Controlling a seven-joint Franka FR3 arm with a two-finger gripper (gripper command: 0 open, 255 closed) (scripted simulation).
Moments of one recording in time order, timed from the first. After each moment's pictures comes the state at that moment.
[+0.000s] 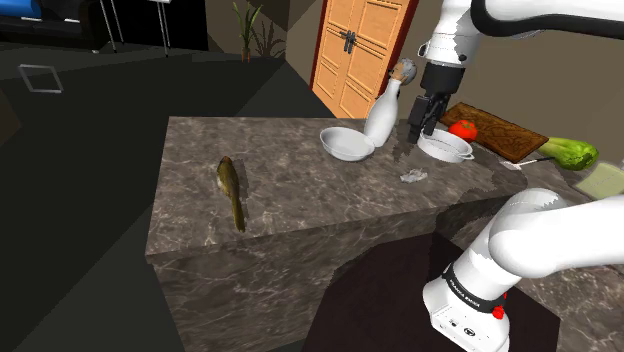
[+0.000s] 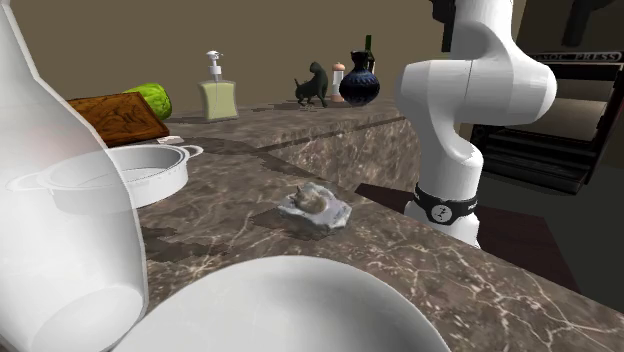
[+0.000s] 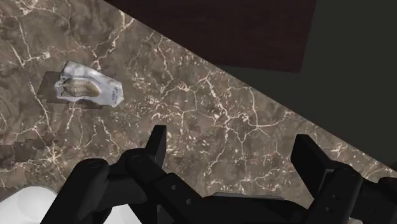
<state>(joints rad) -0.01 -0.80 0.02 -2.43 0.05 1.51 -0.03</state>
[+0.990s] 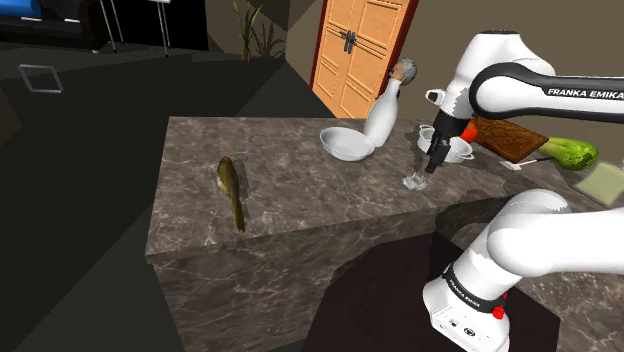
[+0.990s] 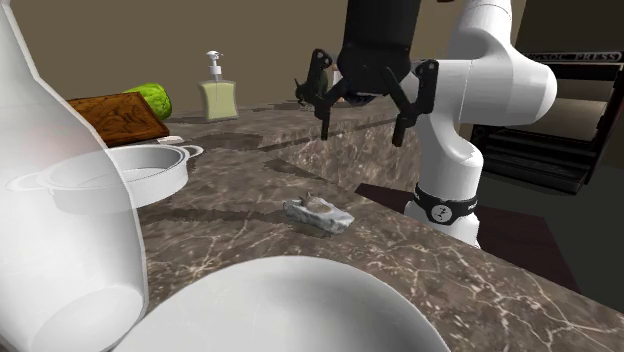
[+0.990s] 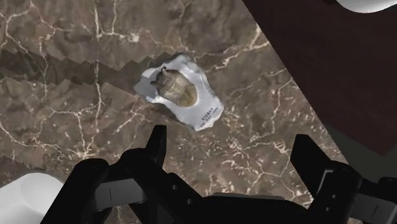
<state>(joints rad) -0.05 -0.97 -0.25 -2.80 -0.31 1.85 -0.54</state>
